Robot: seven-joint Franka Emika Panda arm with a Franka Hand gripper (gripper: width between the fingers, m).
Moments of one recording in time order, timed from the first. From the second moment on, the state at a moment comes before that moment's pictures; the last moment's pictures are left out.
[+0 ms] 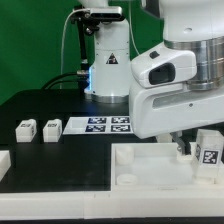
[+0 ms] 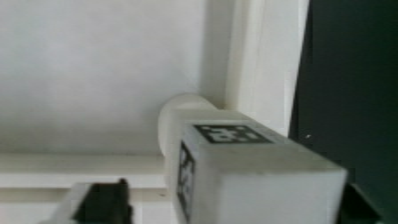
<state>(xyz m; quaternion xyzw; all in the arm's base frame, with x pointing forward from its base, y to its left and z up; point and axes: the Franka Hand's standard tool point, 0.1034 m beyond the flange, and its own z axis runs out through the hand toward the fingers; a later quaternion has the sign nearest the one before) 0.623 0.116 0.077 -0.99 -0.04 0.05 0.08</state>
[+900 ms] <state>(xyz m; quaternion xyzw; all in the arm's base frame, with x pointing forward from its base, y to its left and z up) 0.629 0.107 0.073 -0.89 0.44 0.06 0.08</state>
